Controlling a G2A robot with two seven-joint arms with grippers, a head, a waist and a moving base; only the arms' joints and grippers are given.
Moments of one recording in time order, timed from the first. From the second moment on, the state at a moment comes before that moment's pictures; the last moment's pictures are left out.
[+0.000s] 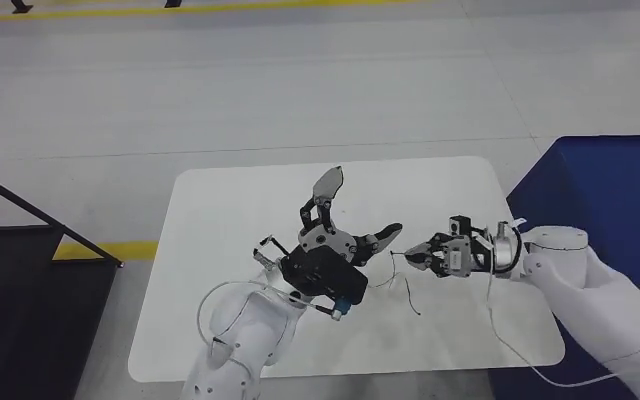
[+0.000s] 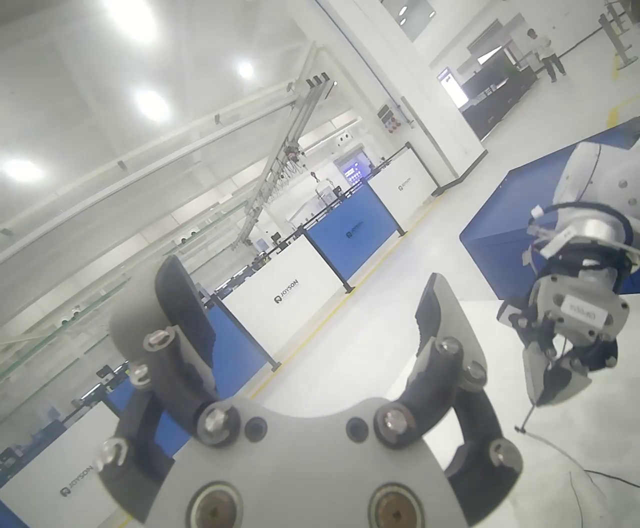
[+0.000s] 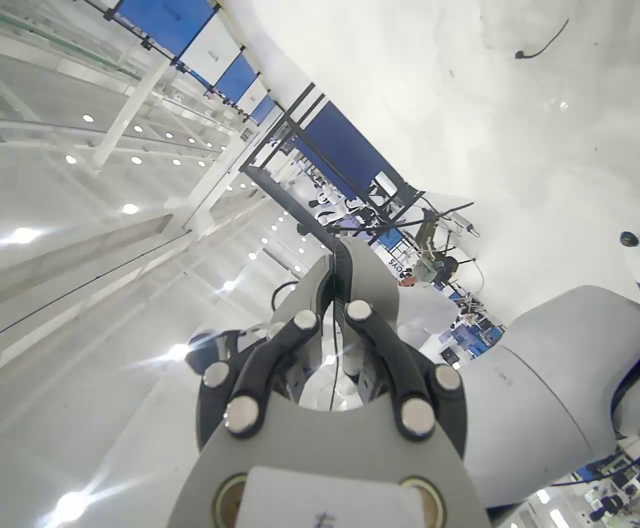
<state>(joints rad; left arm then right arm) 1.30 -1.48 -1.07 -2.02 2.07 -0.23 0.24 -1.09 -0.66 1.10 -1.63 1.13 0.74 0.75</state>
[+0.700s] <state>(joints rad) 1.30 -1.48 -1.07 -2.02 2.07 -0.23 0.24 -0.88 -0.78 0.90 -1.42 1.17 0.78 0.69</state>
